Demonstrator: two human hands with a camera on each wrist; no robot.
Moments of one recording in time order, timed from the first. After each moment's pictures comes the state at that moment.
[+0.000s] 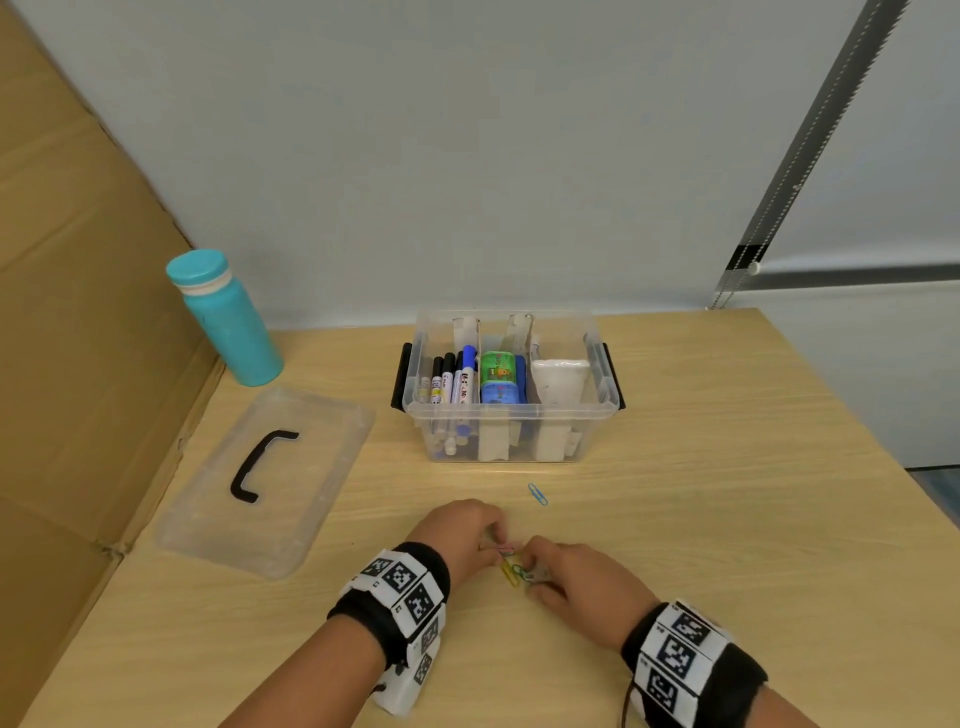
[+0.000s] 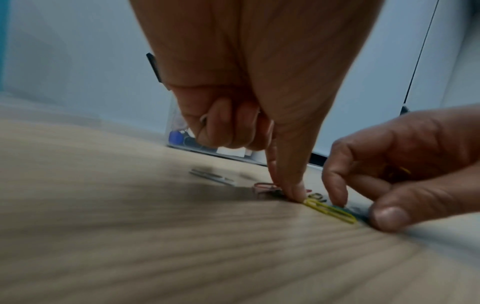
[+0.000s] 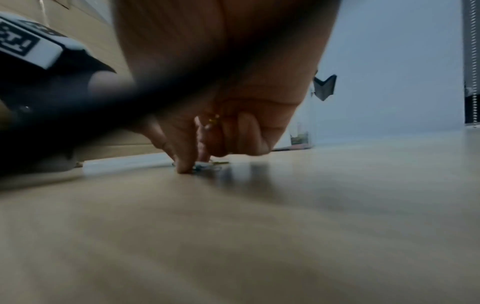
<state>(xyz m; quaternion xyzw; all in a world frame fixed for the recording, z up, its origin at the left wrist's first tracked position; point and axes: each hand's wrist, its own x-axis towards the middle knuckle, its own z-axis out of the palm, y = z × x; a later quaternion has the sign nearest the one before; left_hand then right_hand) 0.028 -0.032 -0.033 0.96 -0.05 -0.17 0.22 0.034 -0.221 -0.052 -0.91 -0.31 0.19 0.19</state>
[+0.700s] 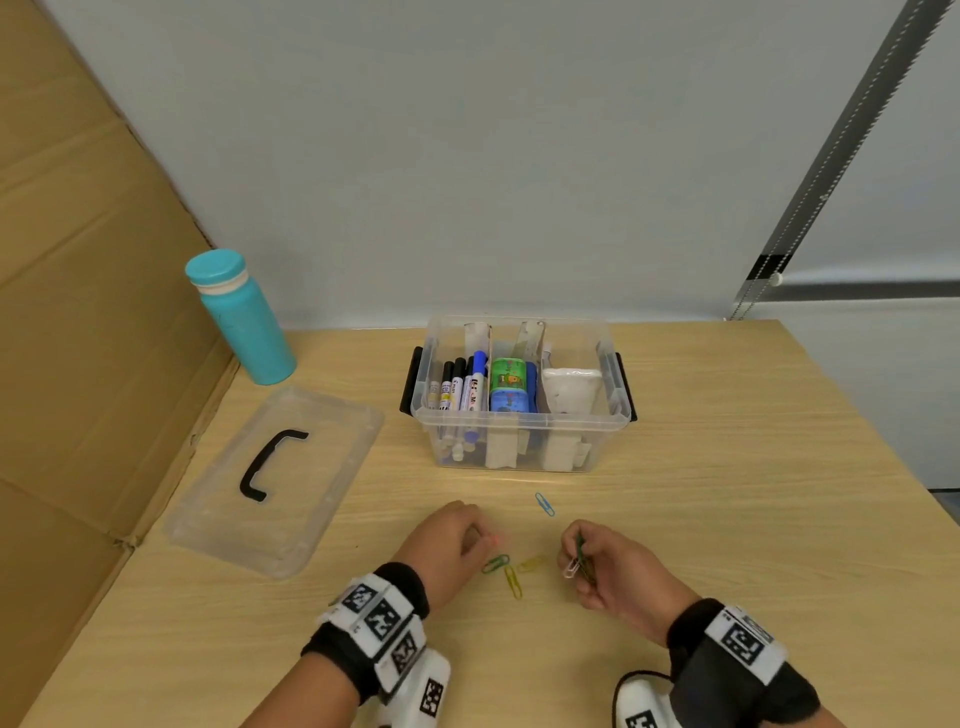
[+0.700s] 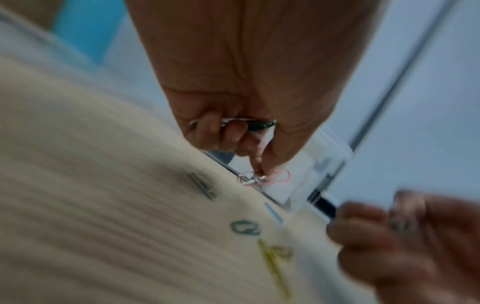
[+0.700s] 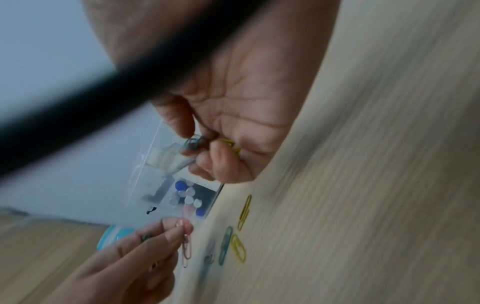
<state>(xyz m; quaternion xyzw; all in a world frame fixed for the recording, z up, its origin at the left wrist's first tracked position) 0.012 -0.019 -0.040 0.93 0.02 -0.09 0.35 0.059 -0.235 -0.044 -0.57 0.02 0.41 0.71</state>
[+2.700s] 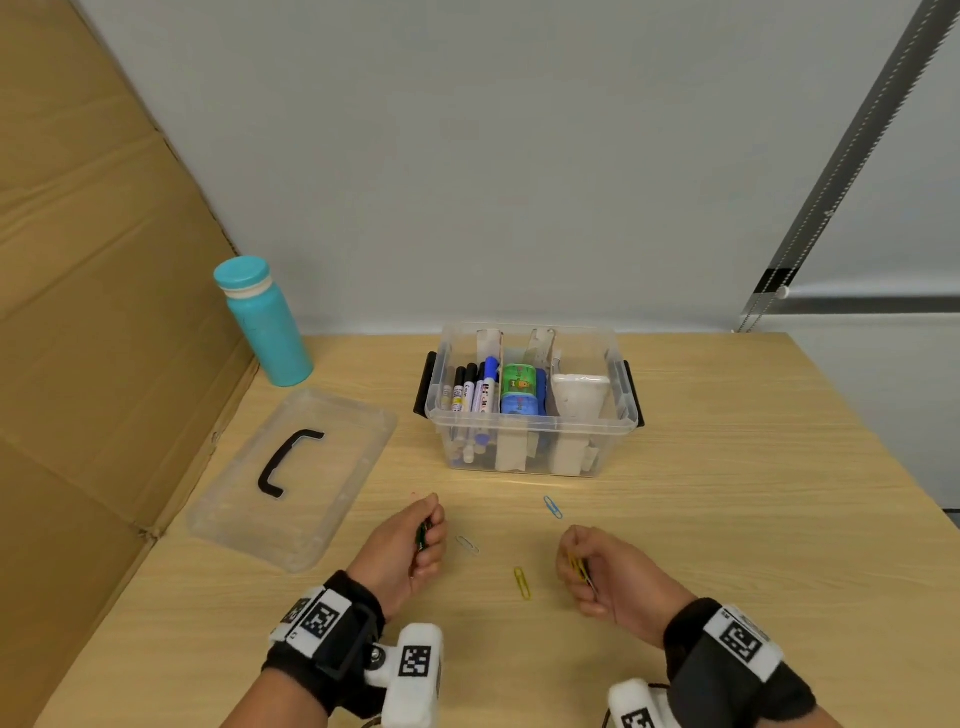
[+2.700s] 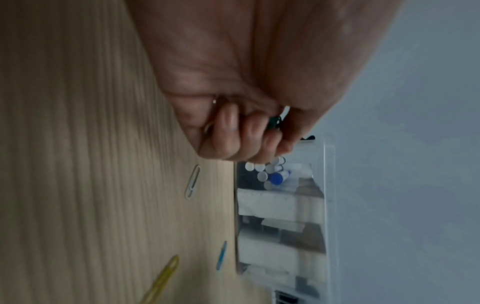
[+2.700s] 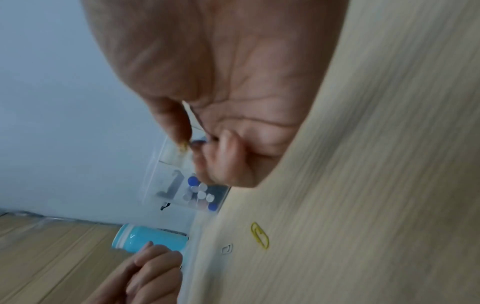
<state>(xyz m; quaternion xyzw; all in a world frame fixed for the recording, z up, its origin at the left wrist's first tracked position) -0.008 0.013 -0.035 0.50 0.25 -0.10 0.83 0.051 -0.227 -0.033 -0.60 0.00 0.43 0.67</state>
